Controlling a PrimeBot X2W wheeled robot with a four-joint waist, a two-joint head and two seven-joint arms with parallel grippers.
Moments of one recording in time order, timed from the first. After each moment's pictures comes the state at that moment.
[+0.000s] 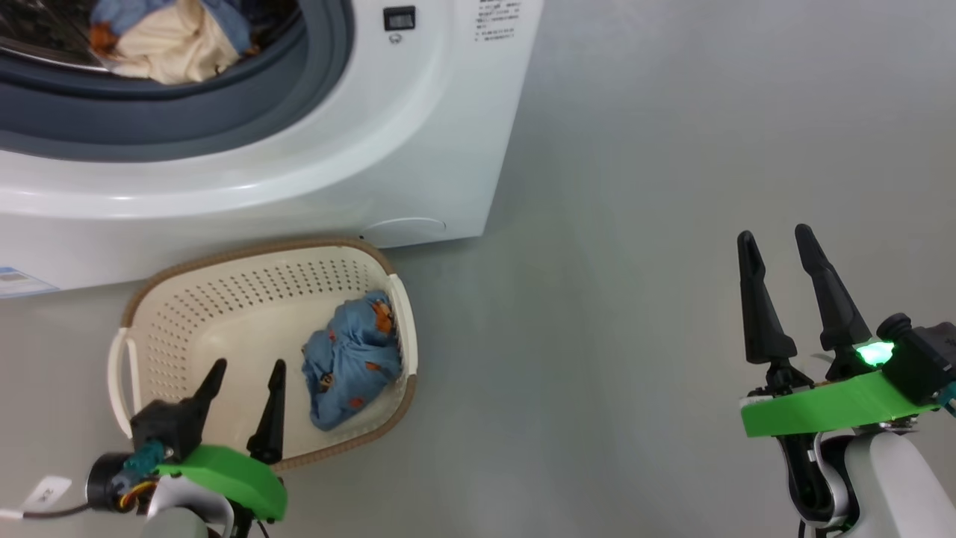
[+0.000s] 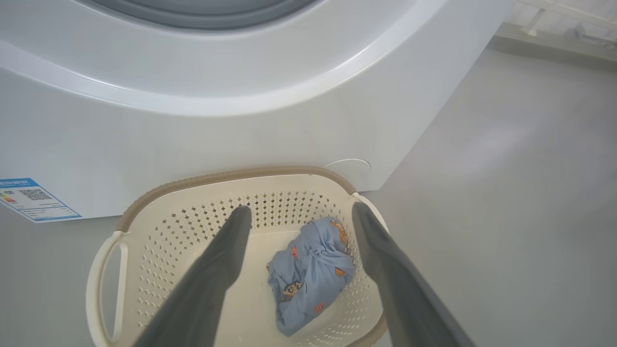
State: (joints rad) left arm -0.32 0.12 -0.05 0.66 -0.21 -0.13 -0.26; right arm -0.18 -0.11 0.06 0.08 0.38 0.13 -0.25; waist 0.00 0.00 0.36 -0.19
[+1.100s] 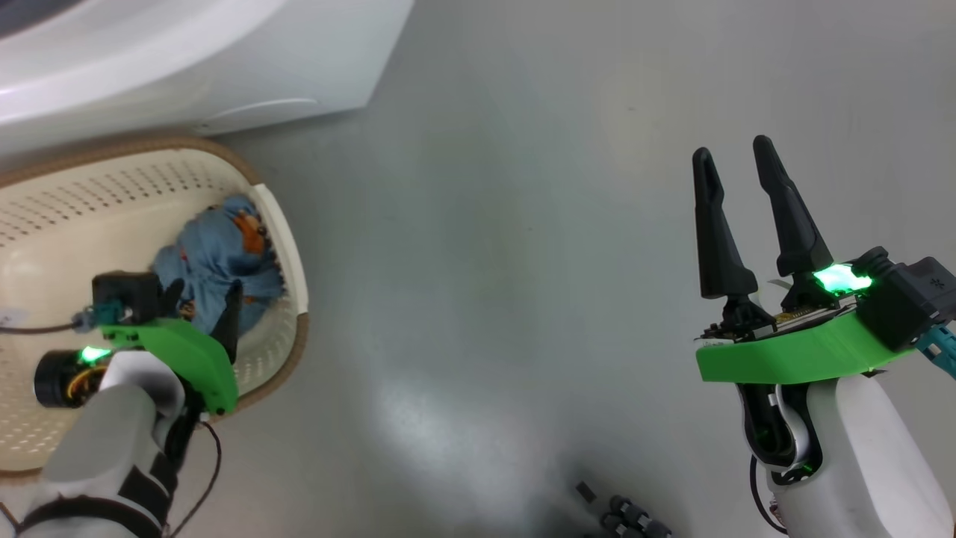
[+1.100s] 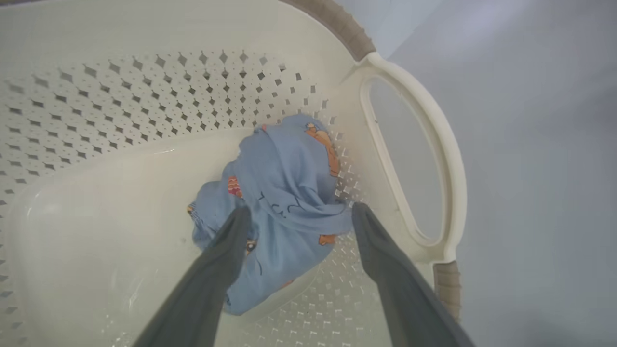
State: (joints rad) left arm -0.81 0.25 -0.38 1.19 -0.46 -0.13 -0.17; right arm -0.34 -0.04 0.13 0.03 0.38 0.13 -0.25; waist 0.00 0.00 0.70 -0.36
